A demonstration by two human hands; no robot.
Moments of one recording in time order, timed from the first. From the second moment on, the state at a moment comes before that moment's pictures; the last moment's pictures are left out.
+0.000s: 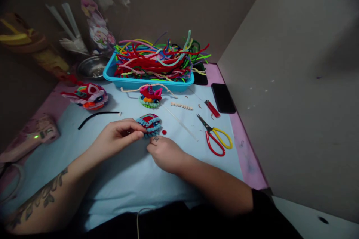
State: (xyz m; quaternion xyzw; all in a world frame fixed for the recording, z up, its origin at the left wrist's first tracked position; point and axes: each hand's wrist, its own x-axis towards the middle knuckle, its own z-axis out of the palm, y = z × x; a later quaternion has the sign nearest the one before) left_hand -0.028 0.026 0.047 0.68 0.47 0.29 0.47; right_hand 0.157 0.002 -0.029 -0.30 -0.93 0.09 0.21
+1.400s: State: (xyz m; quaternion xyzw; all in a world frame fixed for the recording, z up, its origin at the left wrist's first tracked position) left_hand -0.036 0.025 0.029 0.83 0.39 0.02 0.40; right_hand 0.151 0.003 -0.020 -0.24 -0.93 0.14 0.25
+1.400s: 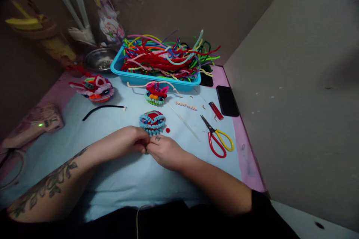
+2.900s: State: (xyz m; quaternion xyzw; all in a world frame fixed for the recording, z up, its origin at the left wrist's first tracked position) left_hand -0.034 0.030 0.024 0.83 0.41 -0.03 0.37; right_hand 0.116 0.003 0.005 -0.33 -0.92 0.19 -0.04
